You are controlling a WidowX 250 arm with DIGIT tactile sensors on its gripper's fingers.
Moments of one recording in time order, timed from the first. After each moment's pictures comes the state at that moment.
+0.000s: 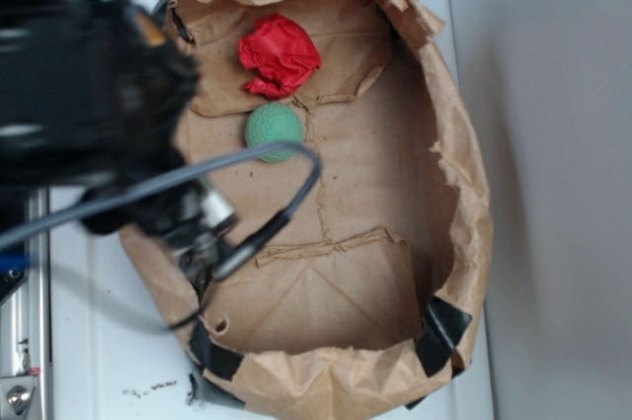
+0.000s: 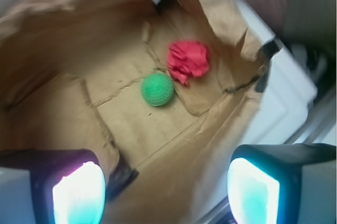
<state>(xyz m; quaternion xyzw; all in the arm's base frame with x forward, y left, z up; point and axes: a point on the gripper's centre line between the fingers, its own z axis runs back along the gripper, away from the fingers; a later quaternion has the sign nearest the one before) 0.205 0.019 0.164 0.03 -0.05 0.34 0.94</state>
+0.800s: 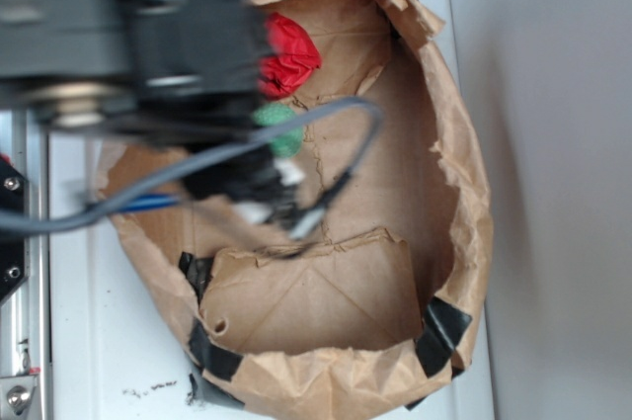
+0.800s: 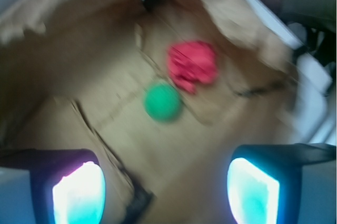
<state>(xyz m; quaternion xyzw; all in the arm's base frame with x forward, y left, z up) 0.237 0.025 0.153 0.02 -0.06 0.37 0.93</state>
